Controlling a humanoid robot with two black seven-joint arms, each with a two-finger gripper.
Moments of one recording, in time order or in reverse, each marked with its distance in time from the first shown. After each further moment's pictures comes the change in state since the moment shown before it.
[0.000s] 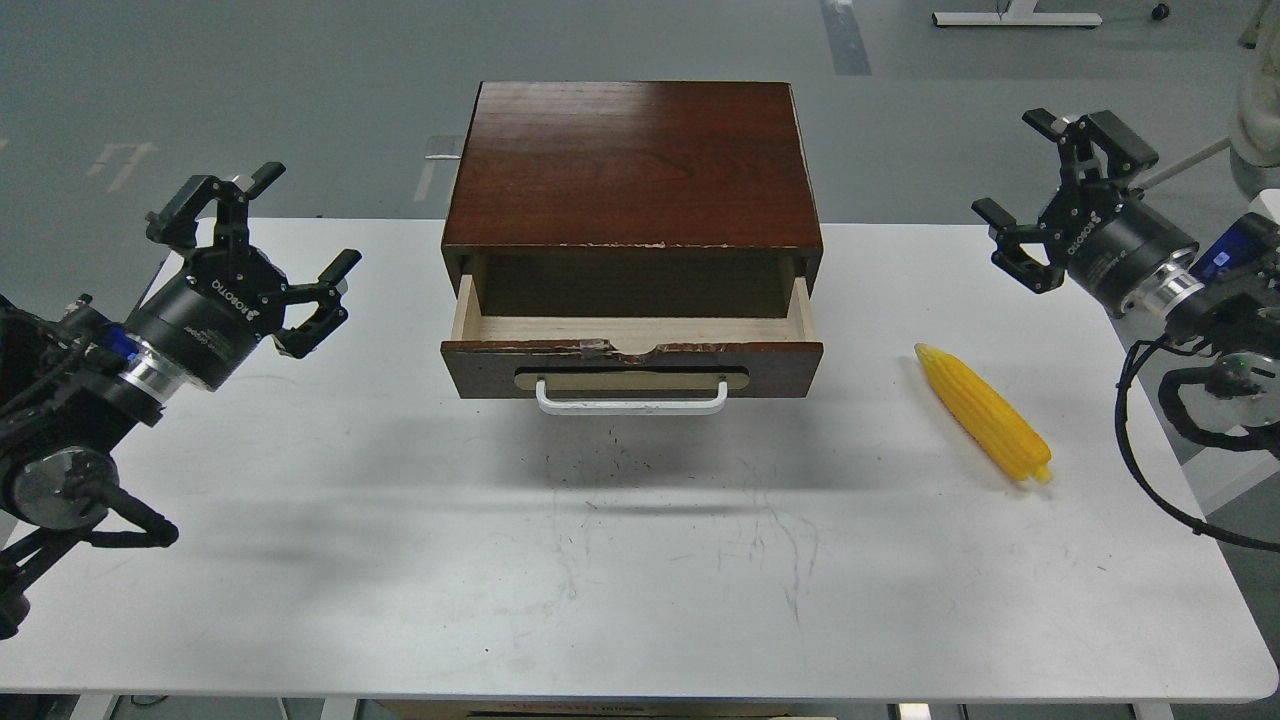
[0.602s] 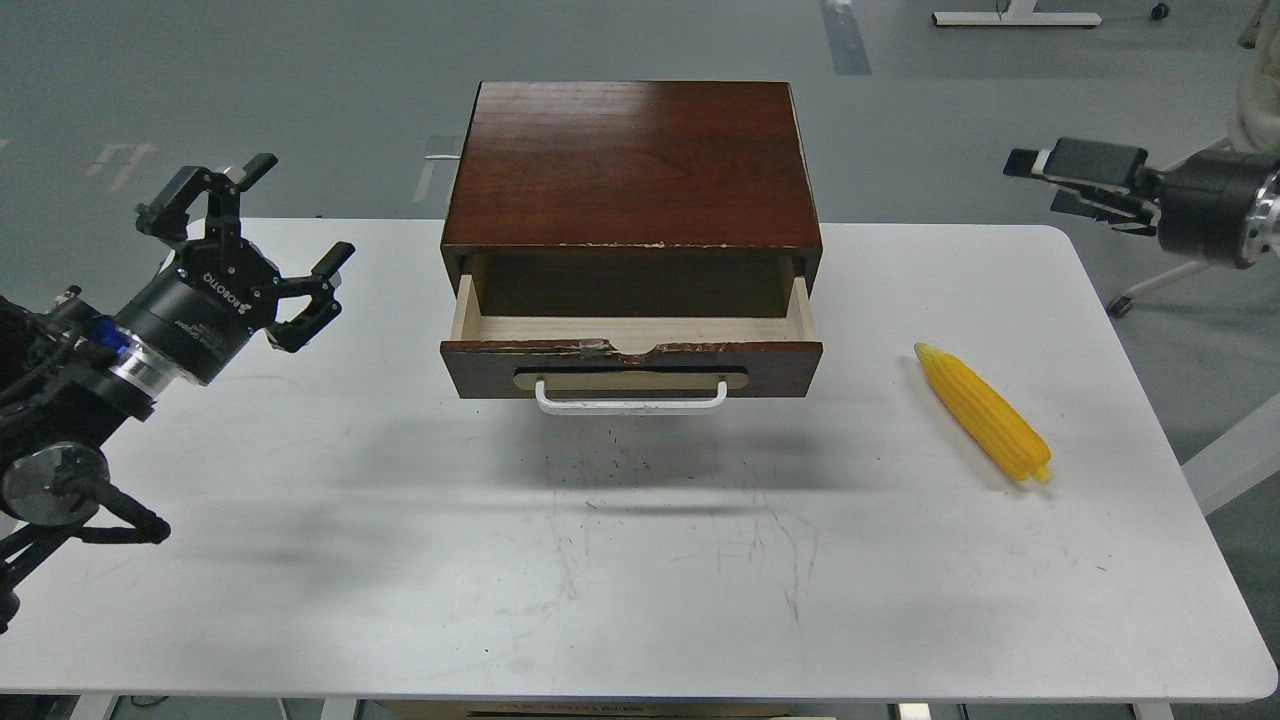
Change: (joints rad) left arm -0.002 0.014 -0.003 -0.015 0.005 0.000 0.000; right arm 0.221 -0.182 -0.150 0.114 -0.992 -0.034 0.000
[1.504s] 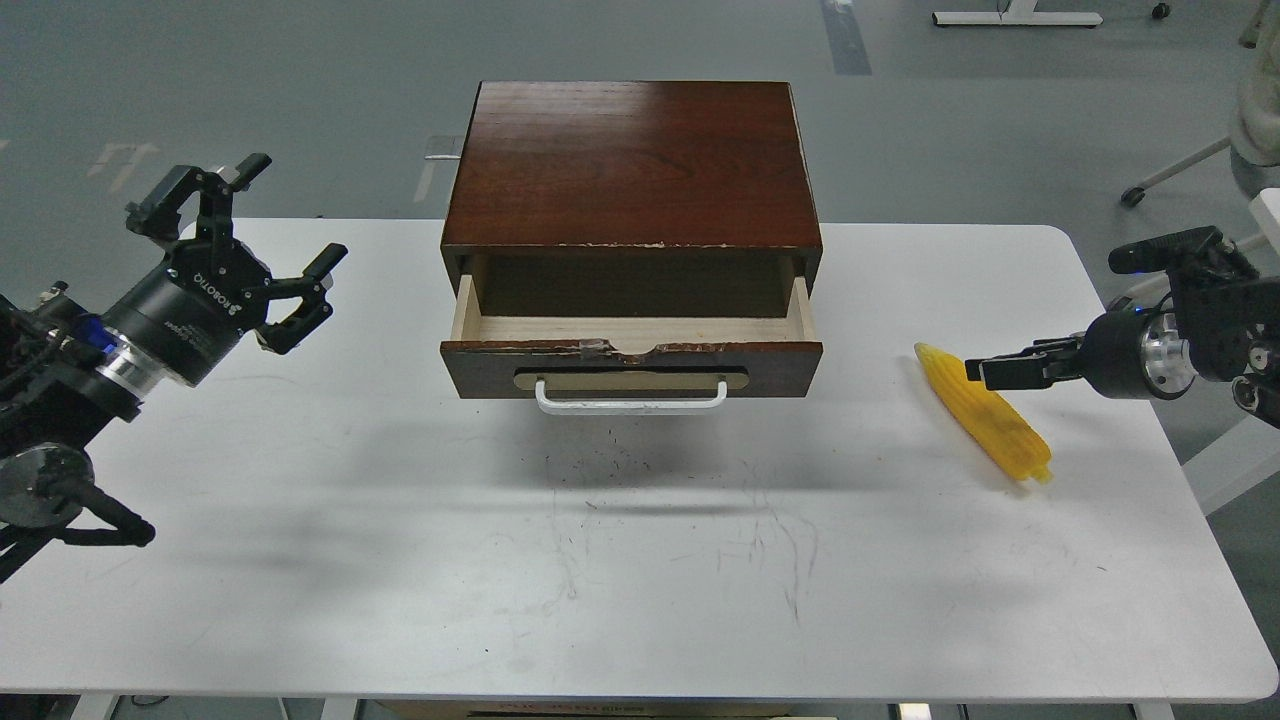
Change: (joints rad) left arm 0.002 0.028 0.009 -0.012 0.004 0.000 0.000; right arm -0.014 0.176 -0.358 -0.130 -0.250 -0.182 0.000
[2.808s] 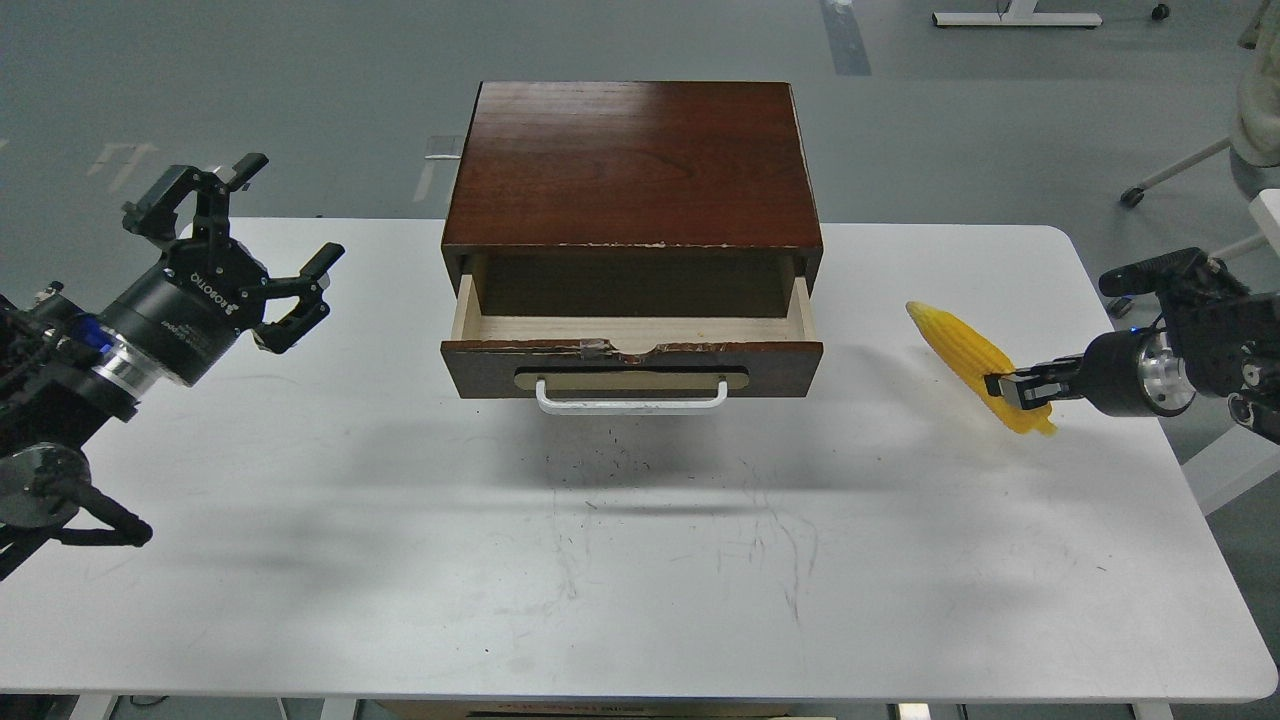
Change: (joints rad) left arm 0.001 0.004 -0.003 0.000 0.000 0.000 0.000; right arm 0.047 0.003 -0.090 0.014 0.021 -0.019 0.000
